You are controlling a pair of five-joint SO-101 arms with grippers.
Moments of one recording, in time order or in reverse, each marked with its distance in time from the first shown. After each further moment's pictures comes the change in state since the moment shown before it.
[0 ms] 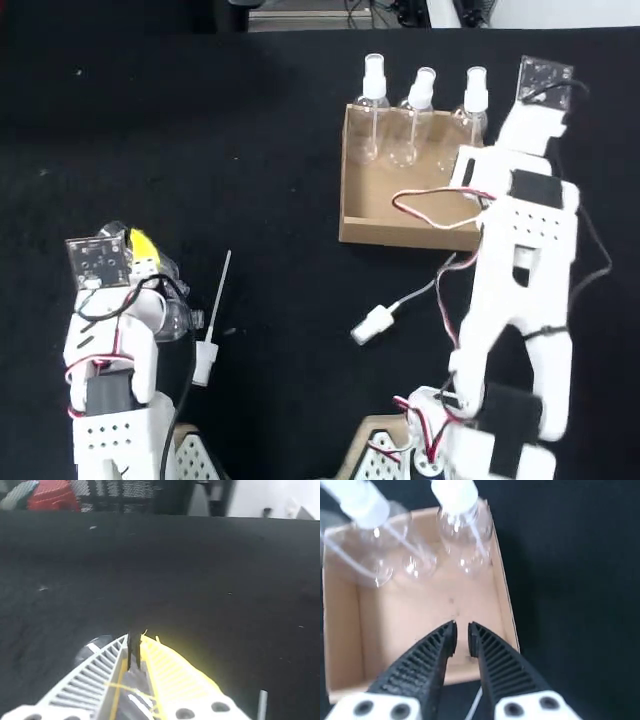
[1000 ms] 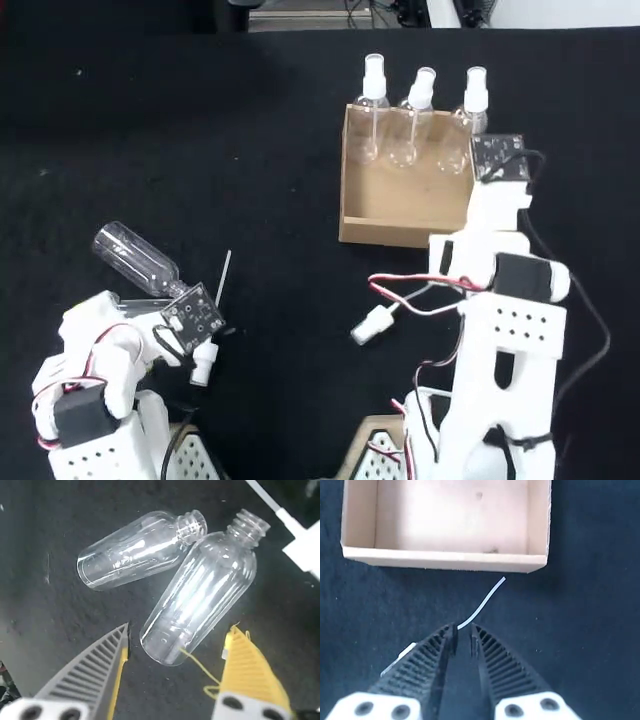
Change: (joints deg) left arm -9.2 0.0 -20.7 46.8 -77.5; right arm -3.1 -28.7 20.7 16.4 9.3
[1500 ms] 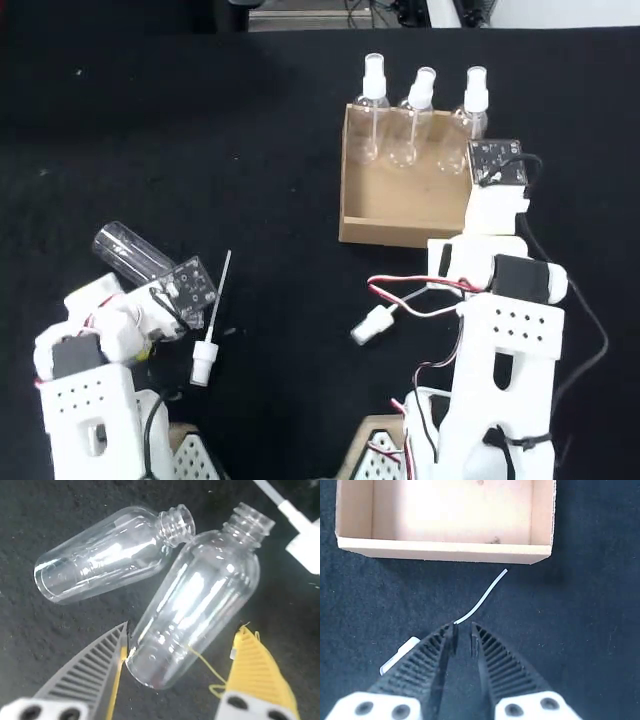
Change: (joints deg) left arm 0.0 28.5 0.0 -18.6 -1.8; right arm 0.0 0.0 1.2 0.0 0.1
